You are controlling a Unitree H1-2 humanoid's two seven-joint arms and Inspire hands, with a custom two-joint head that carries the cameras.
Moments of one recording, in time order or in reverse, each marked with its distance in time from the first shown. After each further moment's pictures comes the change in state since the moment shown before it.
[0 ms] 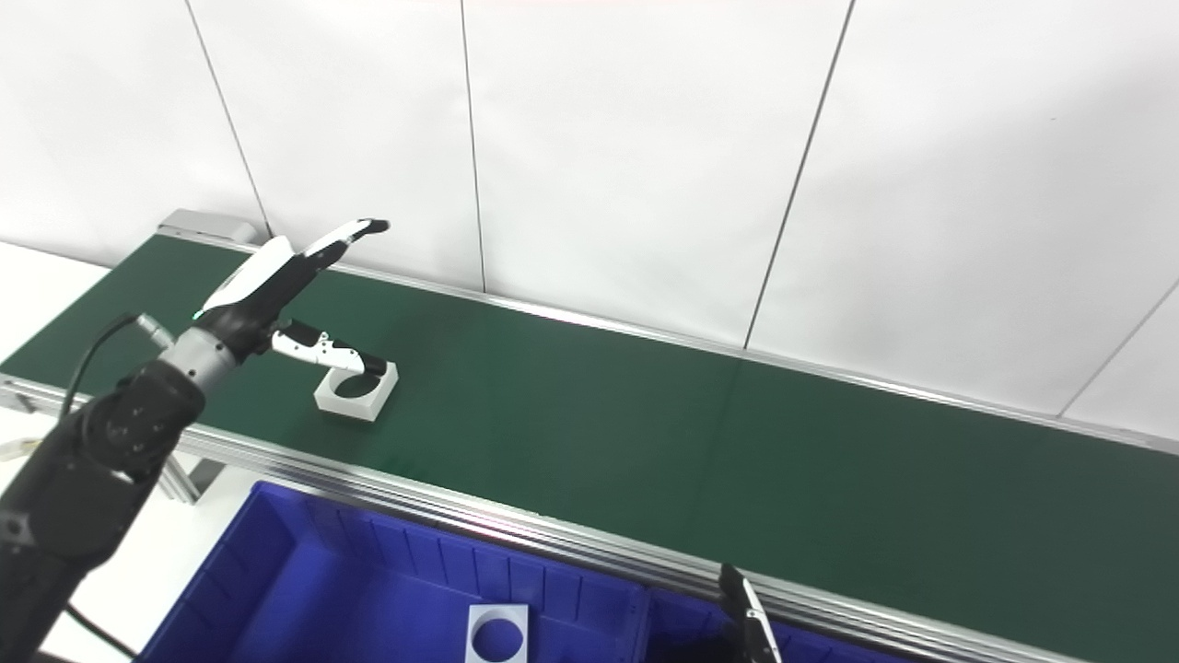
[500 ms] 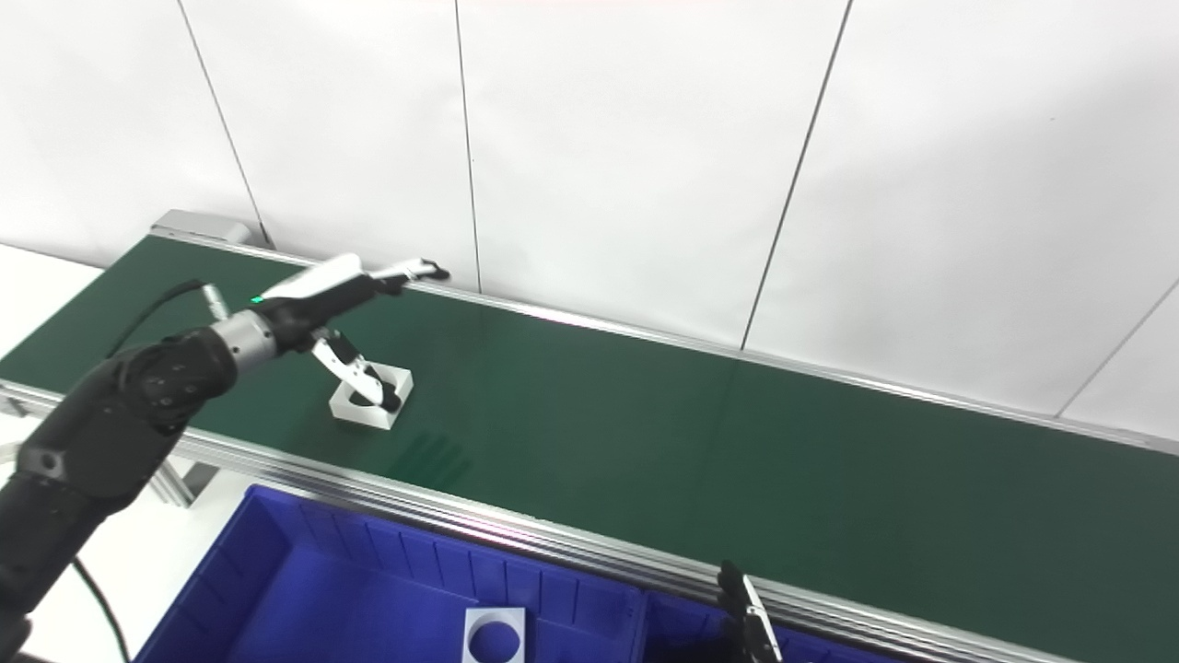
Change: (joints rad) left arm -0.108 0.038 -0.180 0.110 0.084 -0.021 -0.161; right arm -0.003 0.005 0.000 -0.001 0.012 0.000 0.000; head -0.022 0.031
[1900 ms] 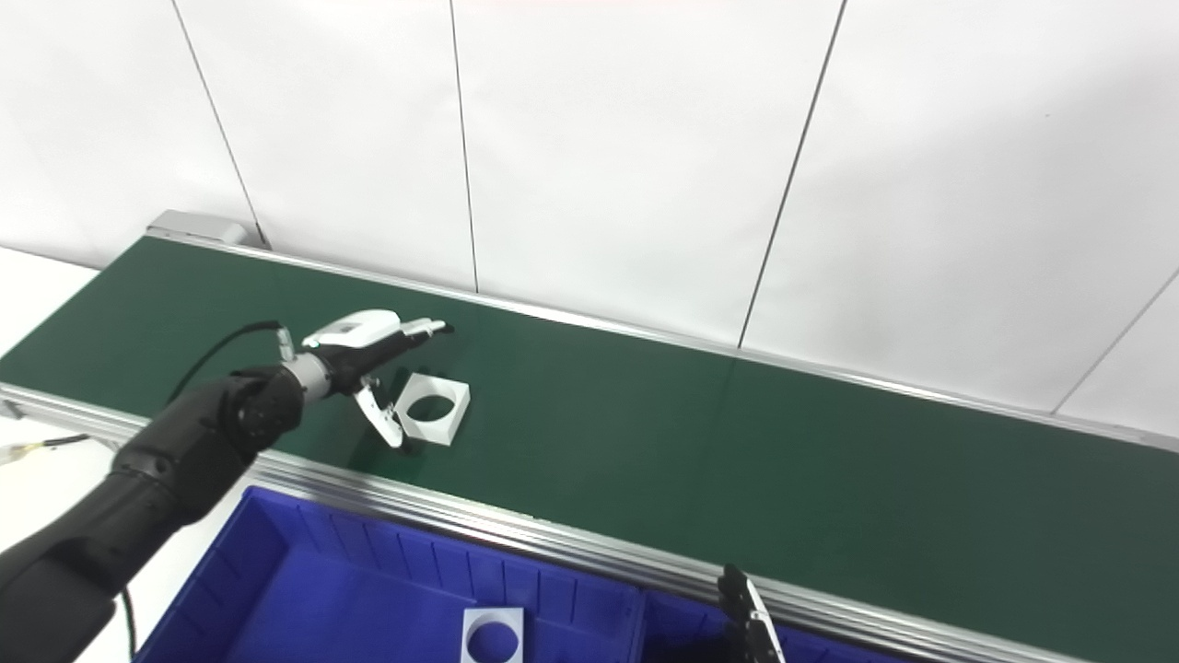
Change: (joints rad) left arm -0.100 -0.128 -0.135 0.333 0.224 0.102 0.189; right arm 0.030 0.006 -0.008 -0.043 0.008 0.000 0.000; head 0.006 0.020
